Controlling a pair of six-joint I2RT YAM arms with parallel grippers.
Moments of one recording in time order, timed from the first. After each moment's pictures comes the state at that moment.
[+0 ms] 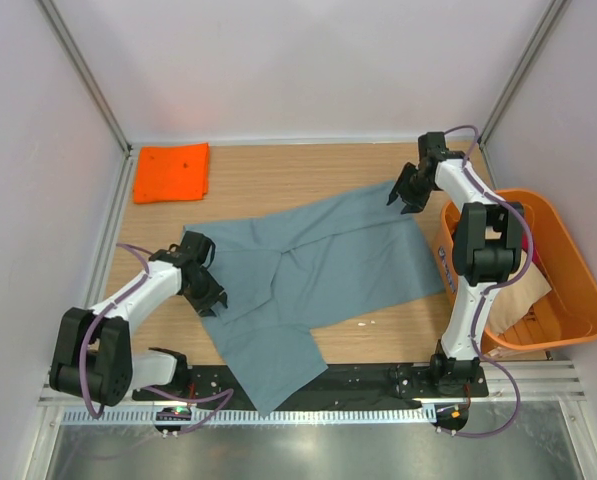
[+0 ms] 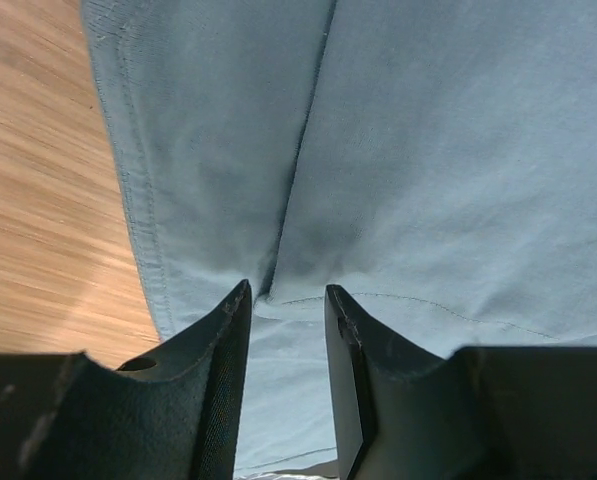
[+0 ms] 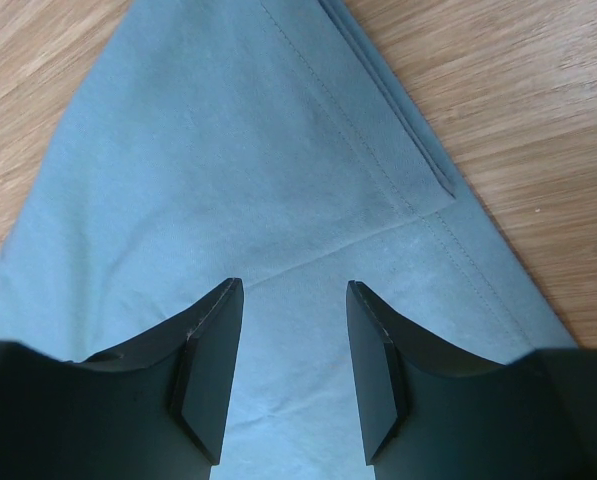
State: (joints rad) left arm -0.25 1.27 0.66 -0.78 0.02 -0.97; right arm 0.02 2.03 1.64 -0.75 -0.14 0.53
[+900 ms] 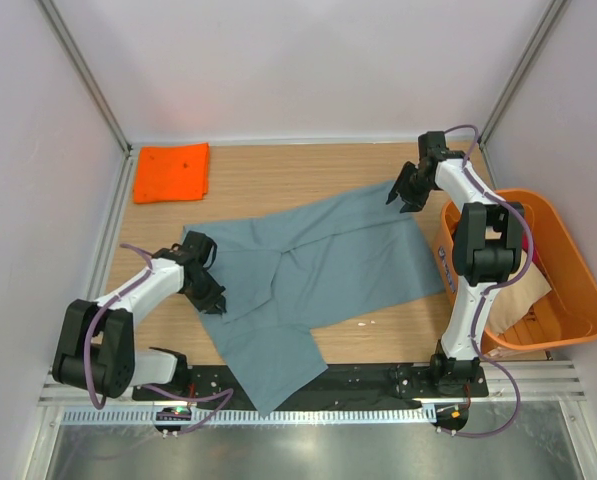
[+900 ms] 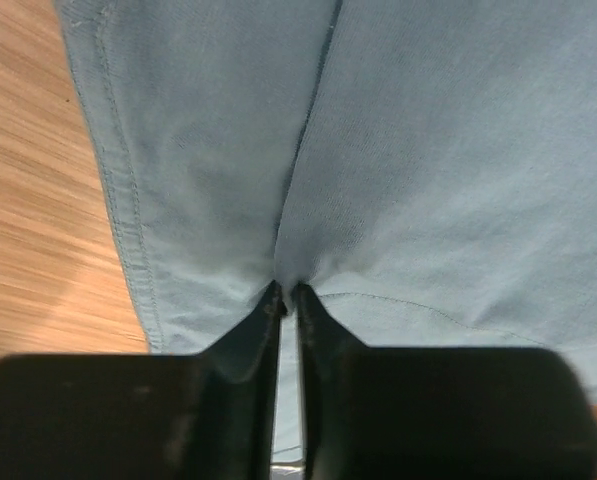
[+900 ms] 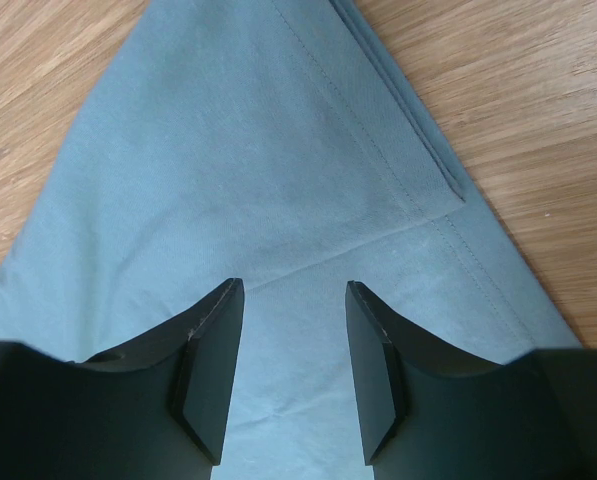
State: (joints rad) left arm -0.25 1.31 0.66 -0.76 0.05 -0.99; right arm 0.02 2.03 1.64 -0.74 -0.16 0.53
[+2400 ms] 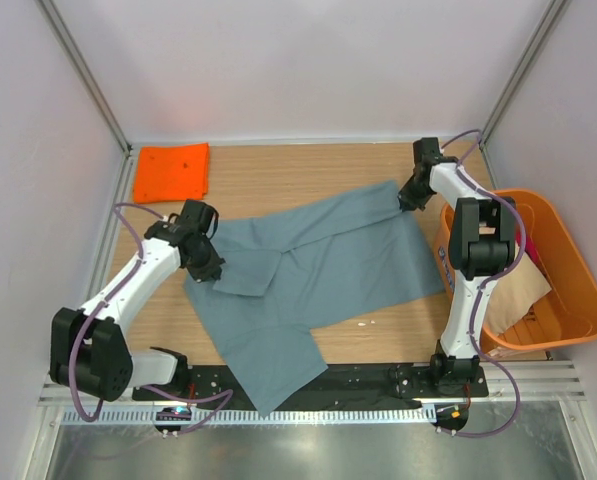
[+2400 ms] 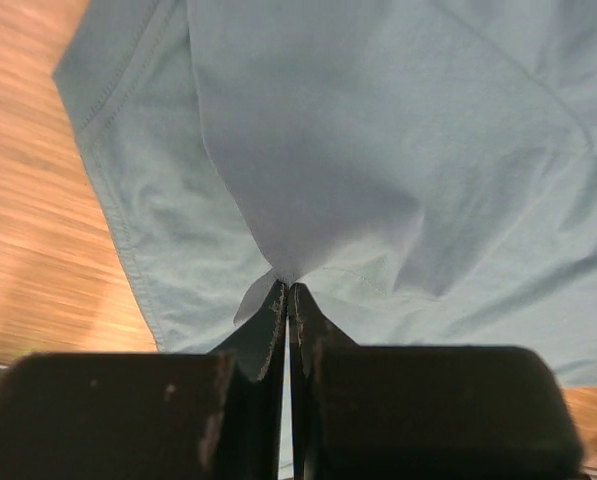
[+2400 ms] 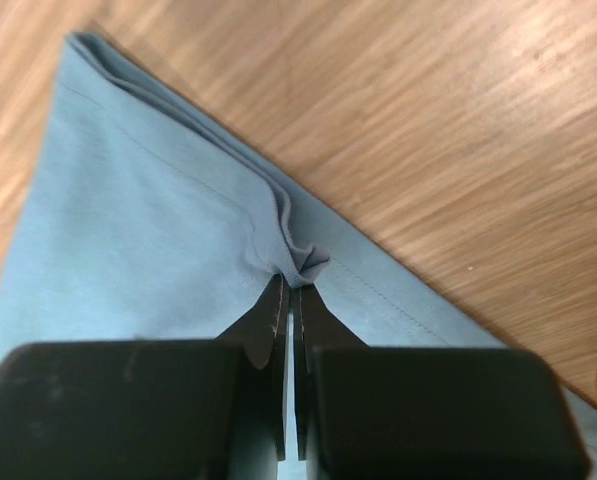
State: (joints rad) left arm -0.30 1.30 0.94 -0.89 -0.09 -0.84; right arm 0.02 2.10 1.61 -0.65 0.09 0.71
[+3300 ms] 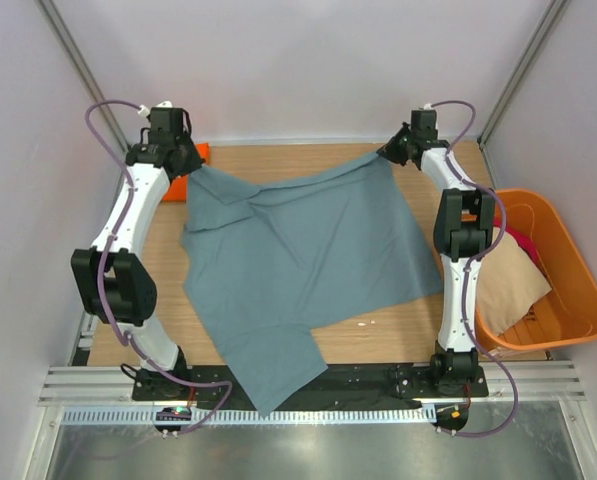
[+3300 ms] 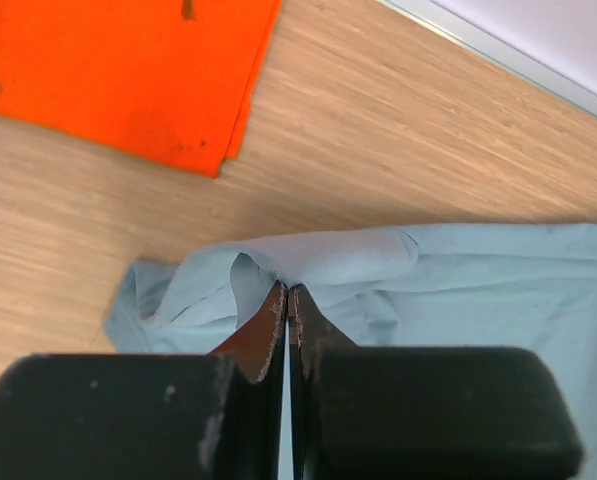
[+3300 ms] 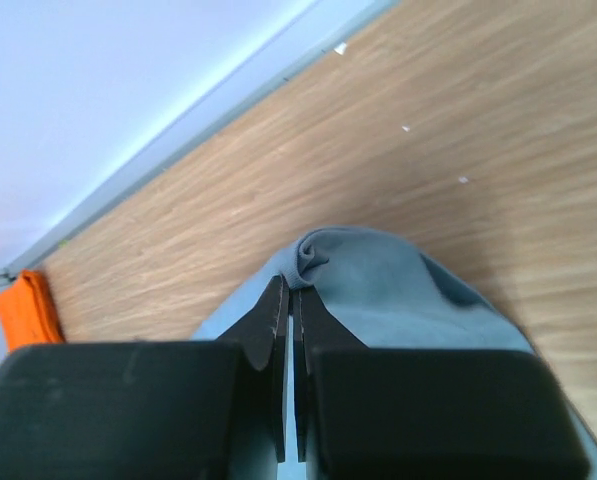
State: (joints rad) left arm -0.10 1.72 1.68 -0.67 -0.15 -0.47; right arm 0.03 2.39 2.06 -0.32 -0.20 0.73
